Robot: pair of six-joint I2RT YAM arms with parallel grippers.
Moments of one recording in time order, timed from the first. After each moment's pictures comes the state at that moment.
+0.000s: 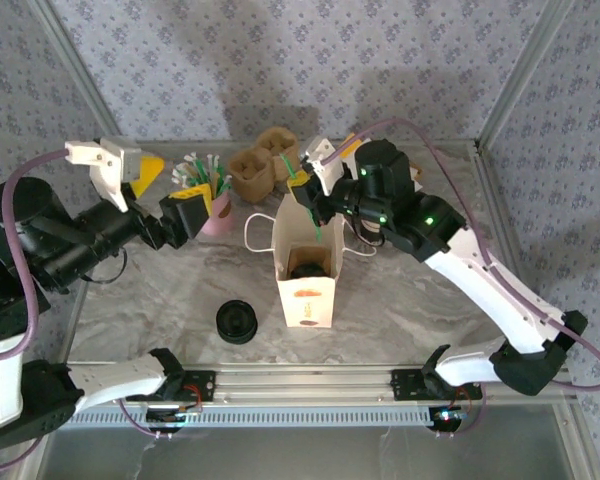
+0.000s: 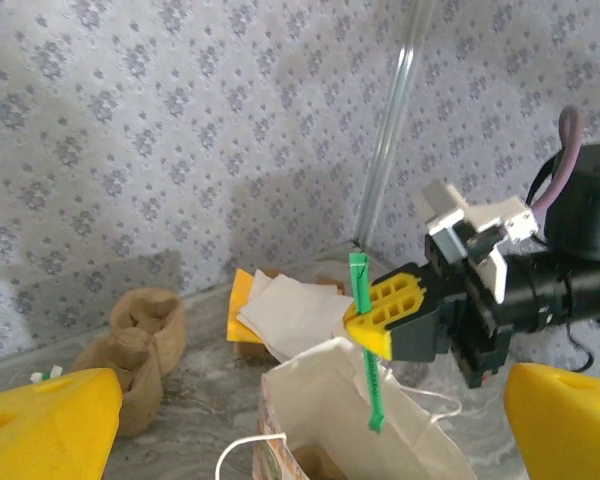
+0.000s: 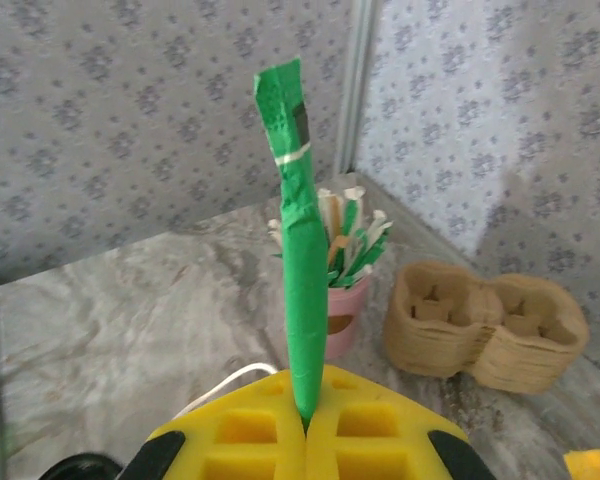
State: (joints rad) left arm -0.86 1.05 2.01 -1.07 -0.18 -0.19; right arm 0.80 1.32 1.56 -0.49 -0.17 -0.12
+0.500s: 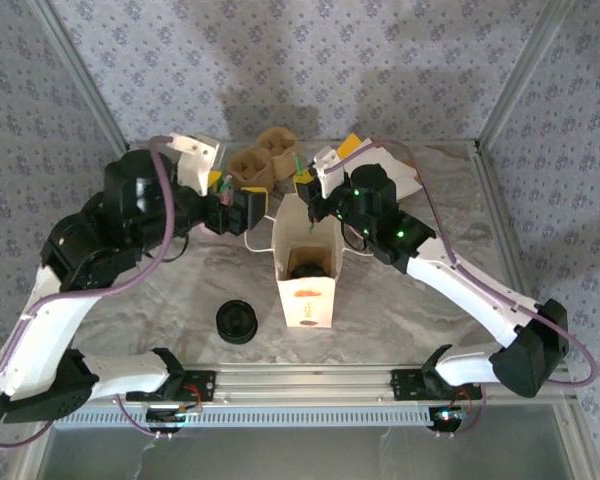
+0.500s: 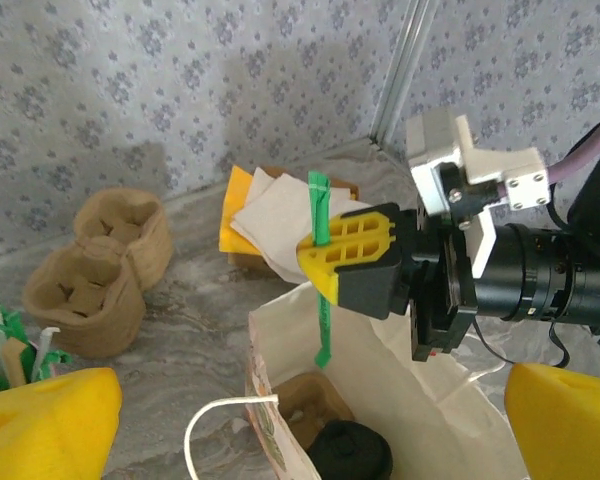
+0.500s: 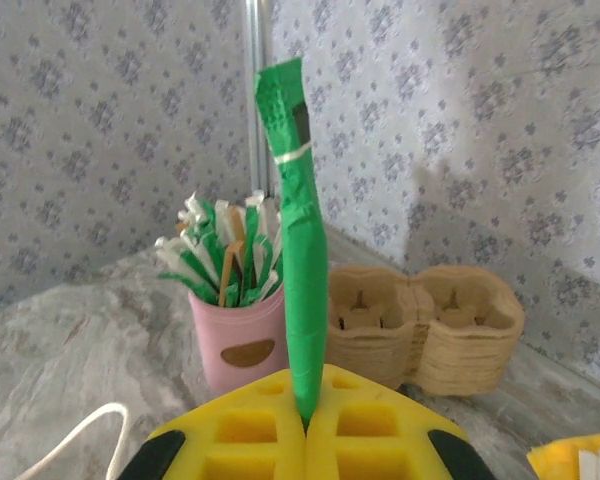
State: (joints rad) left arm -0.83 1.17 1.84 -1.03 -0.12 -0.24; right arm 0.73 1.31 1.19 0.01 -0.07 -0.05
